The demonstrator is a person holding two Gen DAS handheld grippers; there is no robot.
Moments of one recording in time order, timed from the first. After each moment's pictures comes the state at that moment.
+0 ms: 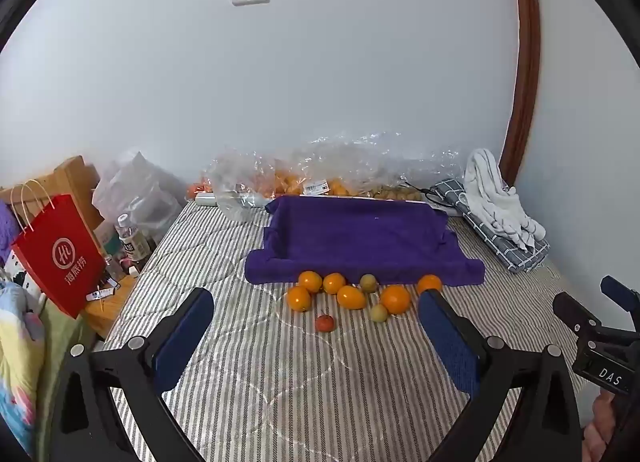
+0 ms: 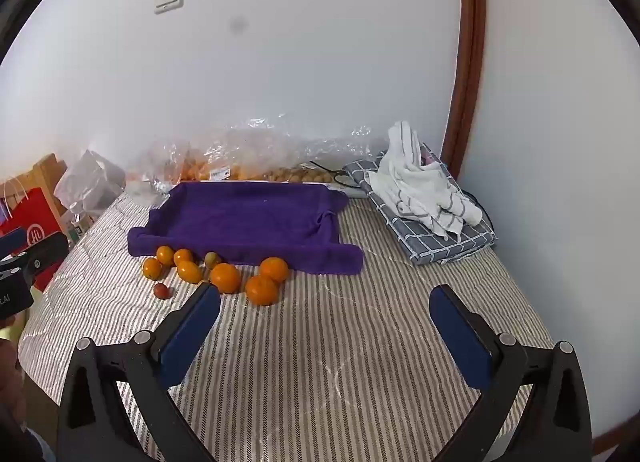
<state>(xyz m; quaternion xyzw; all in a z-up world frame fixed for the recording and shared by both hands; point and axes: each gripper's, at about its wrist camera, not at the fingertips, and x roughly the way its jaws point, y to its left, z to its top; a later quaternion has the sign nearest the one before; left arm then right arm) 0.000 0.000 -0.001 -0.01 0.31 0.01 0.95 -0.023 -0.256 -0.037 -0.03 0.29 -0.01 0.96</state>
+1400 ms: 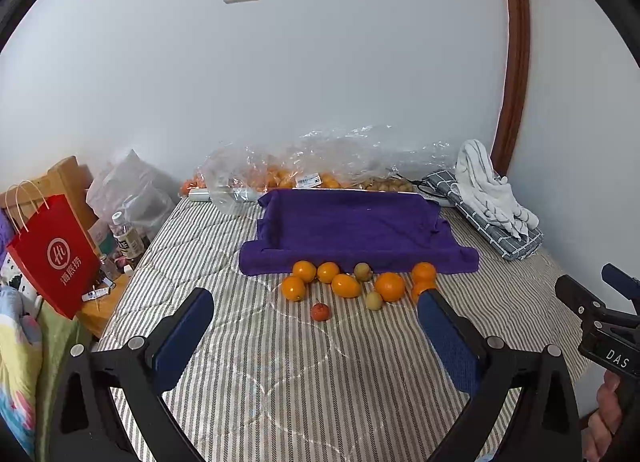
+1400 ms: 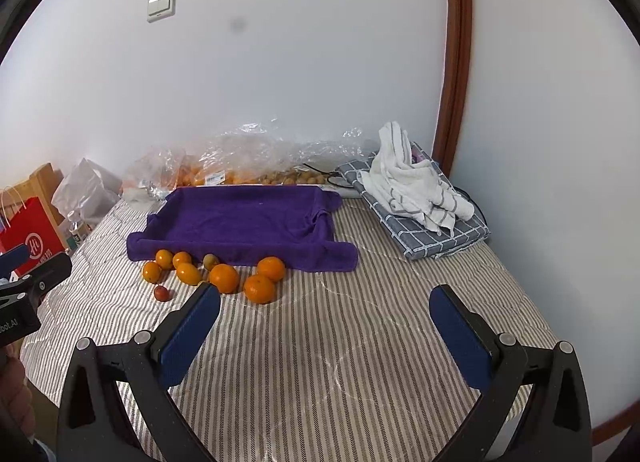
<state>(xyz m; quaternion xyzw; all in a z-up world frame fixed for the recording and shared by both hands) -0.009 -0.005 -0.008 0.00 0.31 -0.01 0.95 -0.032 -0.259 -0.034 -0.01 0.29 -0.02 0.96</state>
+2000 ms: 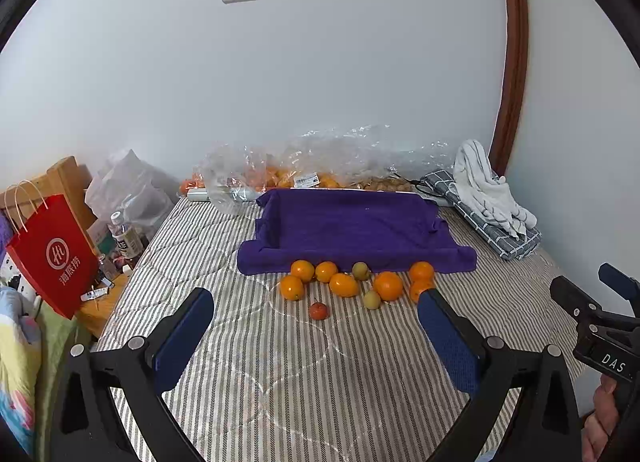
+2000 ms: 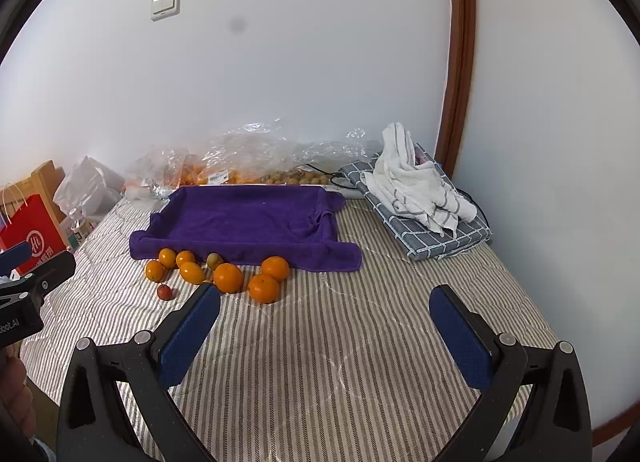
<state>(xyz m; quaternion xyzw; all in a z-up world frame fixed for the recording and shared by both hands) -0.010 -0.007 -0.007 0.00 0.31 -0.01 0.95 -0.033 -0.256 -0.034 -0.01 0.29 -0.02 0.96</state>
